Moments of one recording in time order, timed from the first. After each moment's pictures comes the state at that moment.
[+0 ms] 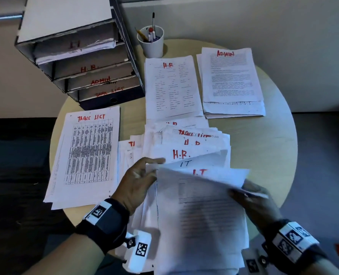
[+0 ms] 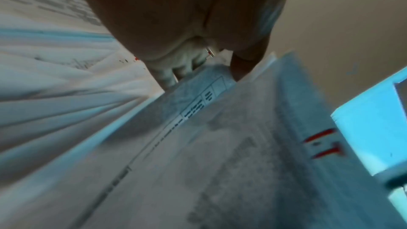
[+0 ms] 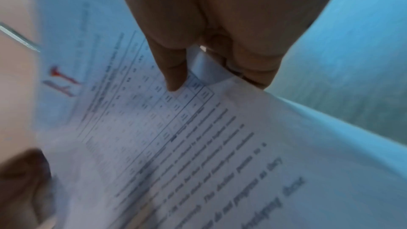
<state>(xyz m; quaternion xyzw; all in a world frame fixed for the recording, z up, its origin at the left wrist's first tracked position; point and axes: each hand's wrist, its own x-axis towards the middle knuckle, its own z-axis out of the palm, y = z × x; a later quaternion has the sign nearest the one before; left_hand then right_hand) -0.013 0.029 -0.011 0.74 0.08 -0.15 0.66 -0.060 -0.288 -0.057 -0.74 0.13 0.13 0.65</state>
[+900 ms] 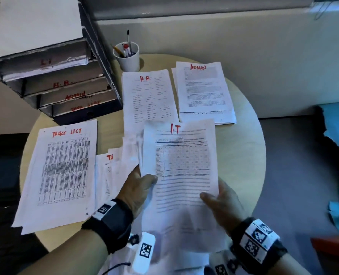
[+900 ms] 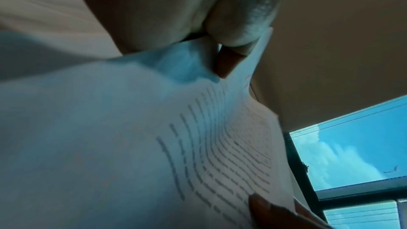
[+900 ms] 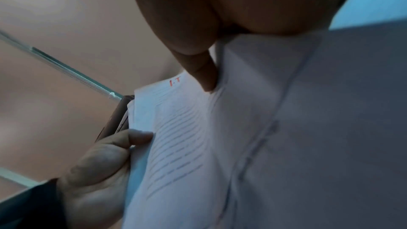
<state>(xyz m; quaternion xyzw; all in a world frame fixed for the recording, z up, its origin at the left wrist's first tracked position) 0.008 -0.037 -0.010 0.56 0.18 -0.20 0.78 -0.049 -0.261 -0.021 -0.76 0.20 0.13 0.60</state>
